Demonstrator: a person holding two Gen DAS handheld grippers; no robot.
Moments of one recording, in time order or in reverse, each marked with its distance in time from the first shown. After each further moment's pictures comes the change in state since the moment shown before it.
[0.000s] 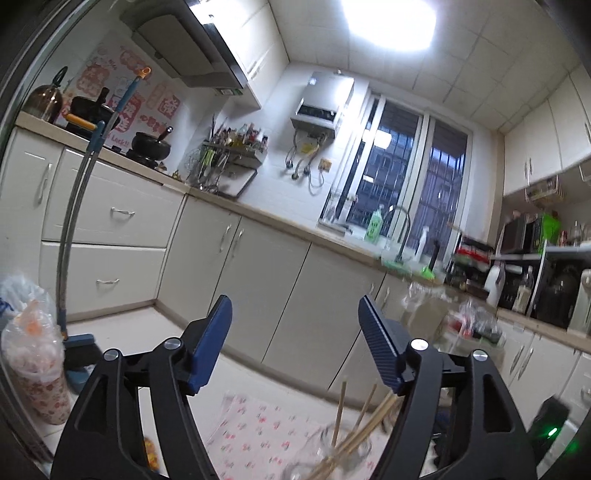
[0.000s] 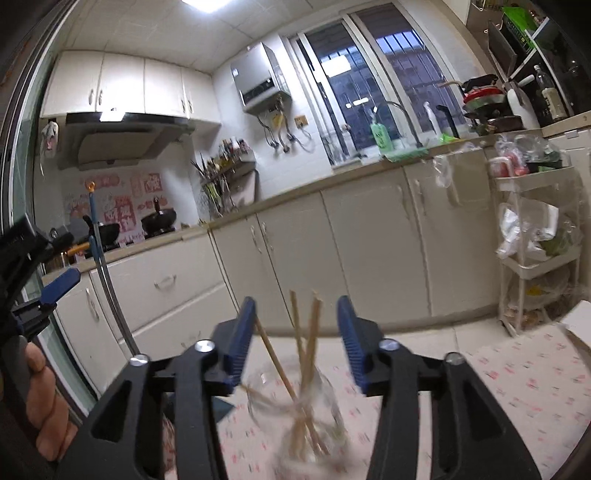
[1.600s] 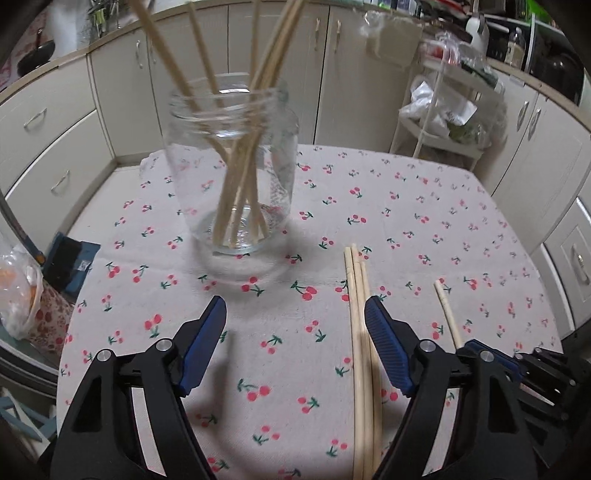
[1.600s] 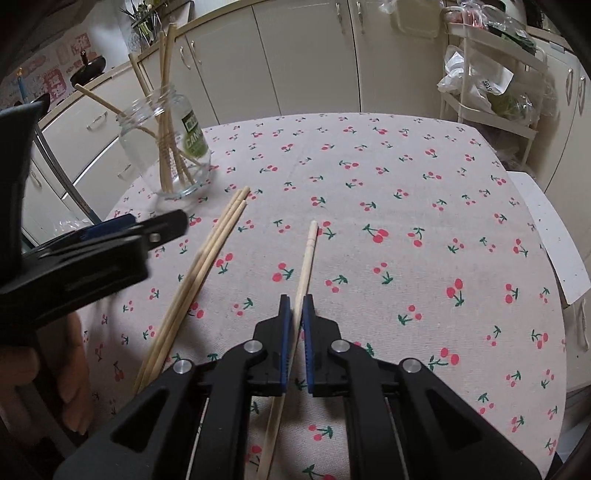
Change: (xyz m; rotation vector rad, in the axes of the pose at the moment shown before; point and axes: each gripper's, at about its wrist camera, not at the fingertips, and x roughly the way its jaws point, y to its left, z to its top) left arm 0.070 -0.091 -0.218 0.364 0.887 -0.029; right arm -0.025 -0.082 -0.102 0.003 0.687 -0.182
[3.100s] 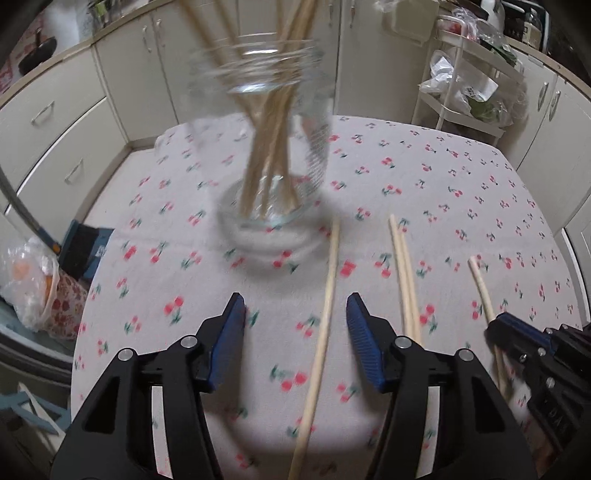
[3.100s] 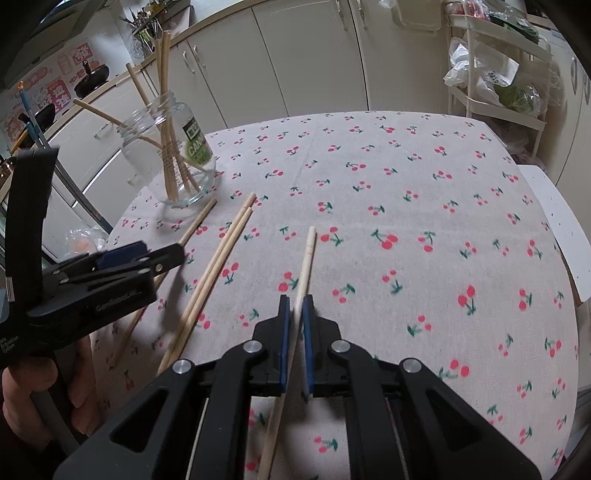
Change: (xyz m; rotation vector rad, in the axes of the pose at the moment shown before) left arm 0.014 0.009 0.000 0.020 0.091 0.081; right arm 0.009 -0.001 0.012 0.014 0.010 0.039
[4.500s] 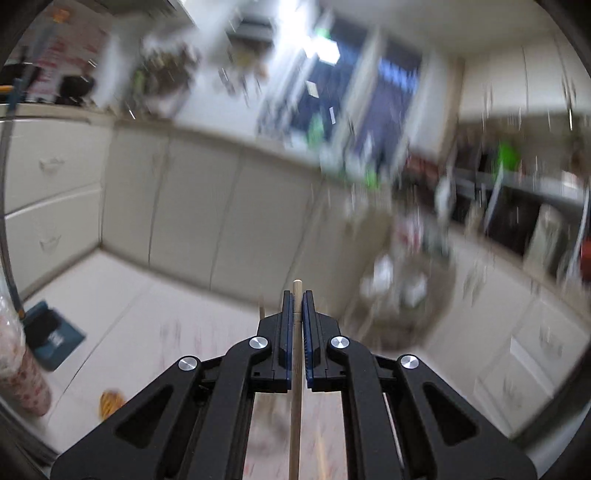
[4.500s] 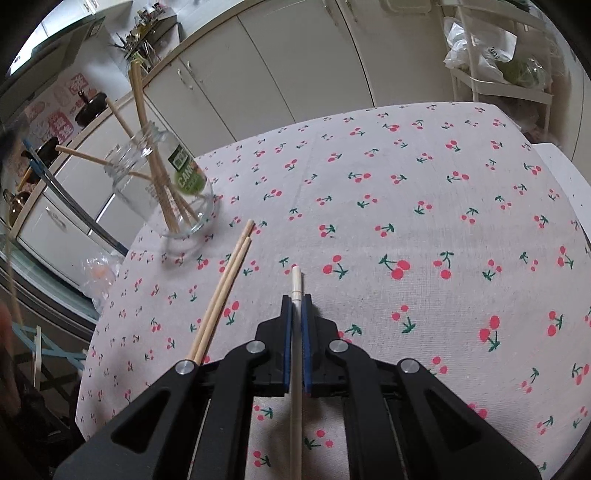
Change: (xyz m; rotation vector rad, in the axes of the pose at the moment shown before) left arm -0.184 0.108 0.075 -0.273 -0.713 -0.298; right arm 0.013 -0.019 0.015 0.120 -0.019 0.125
